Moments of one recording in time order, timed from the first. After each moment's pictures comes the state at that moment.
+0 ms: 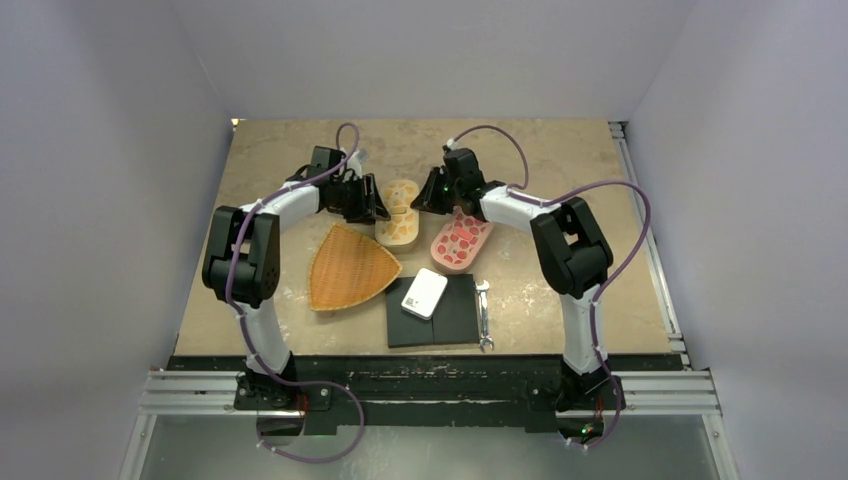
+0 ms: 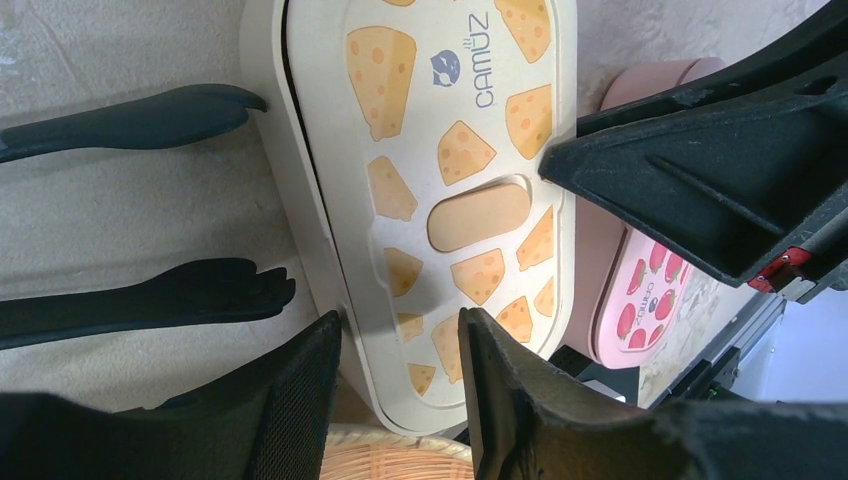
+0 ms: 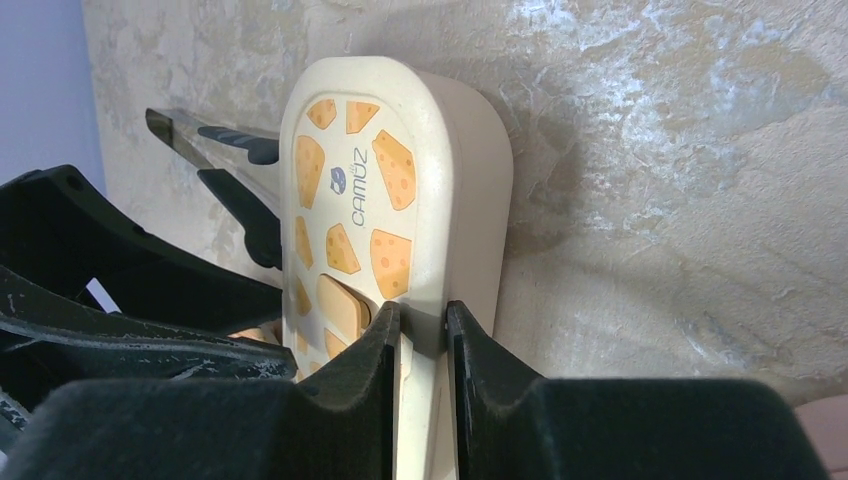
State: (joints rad) left arm -0.20 1.90 1.27 -0.30 0.54 -0.36; right arm 0.53 2.09 1.45 -0.03 -0.20 0.74
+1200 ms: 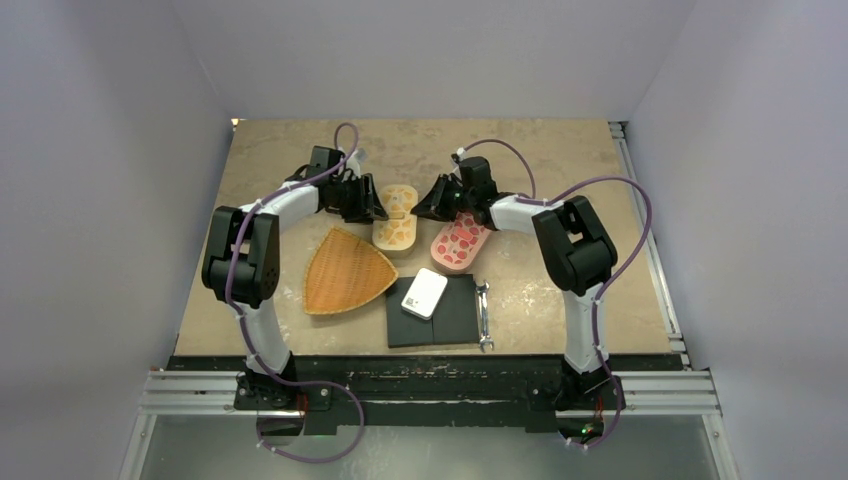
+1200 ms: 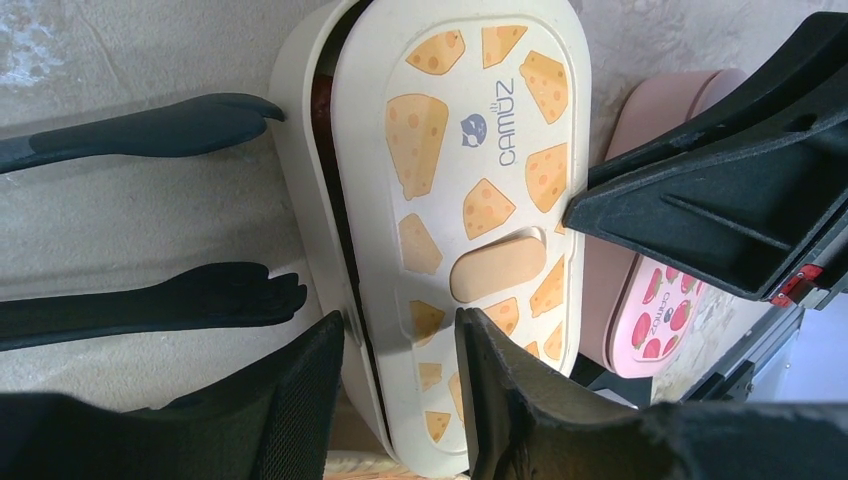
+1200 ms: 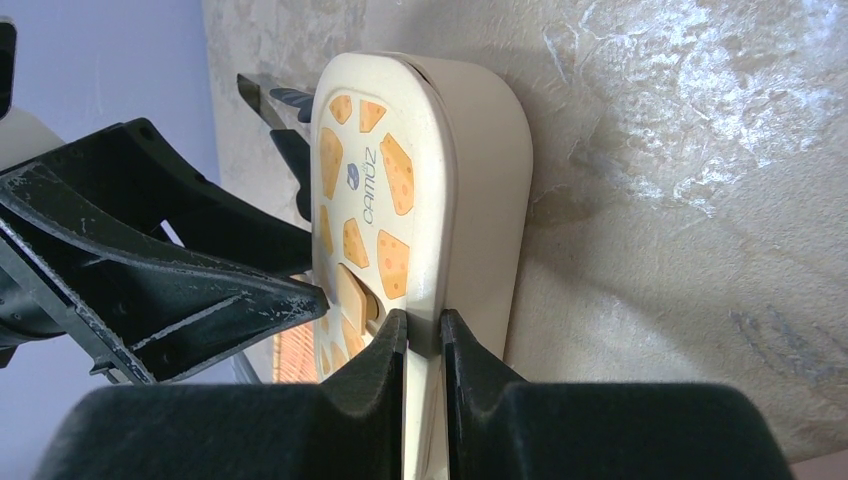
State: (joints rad) left arm -0.20 1.90 1.27 -0.31 0.50 -0.36; right arm 0.48 2.10 1.30 0.21 -0.46 0.88
